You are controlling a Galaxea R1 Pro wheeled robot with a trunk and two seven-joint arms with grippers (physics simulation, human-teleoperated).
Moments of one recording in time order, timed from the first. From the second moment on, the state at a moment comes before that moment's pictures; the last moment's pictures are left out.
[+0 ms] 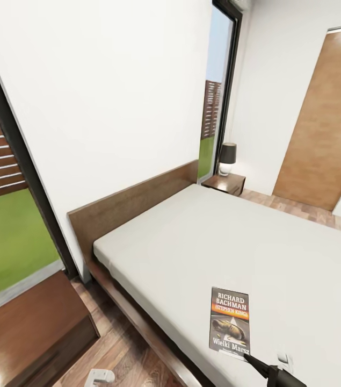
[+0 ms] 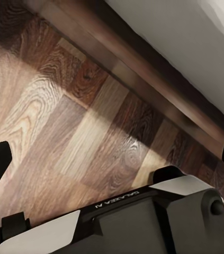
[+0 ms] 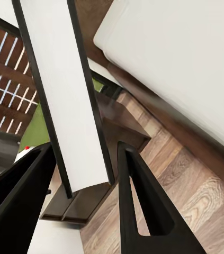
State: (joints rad) left arm -0.48 0.11 -1.03 -0.02 1.07 -0.06 -0.57; right arm -0.36 -0.30 -0.05 -0.22 -0.53 -0.02 1.22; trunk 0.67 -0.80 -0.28
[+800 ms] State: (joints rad) left arm -0.48 0.11 -1.03 -0.02 1.07 -0.06 -0.57; right arm -0.36 -0.30 -0.05 -0.22 -0.53 -0.02 1.22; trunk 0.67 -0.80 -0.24
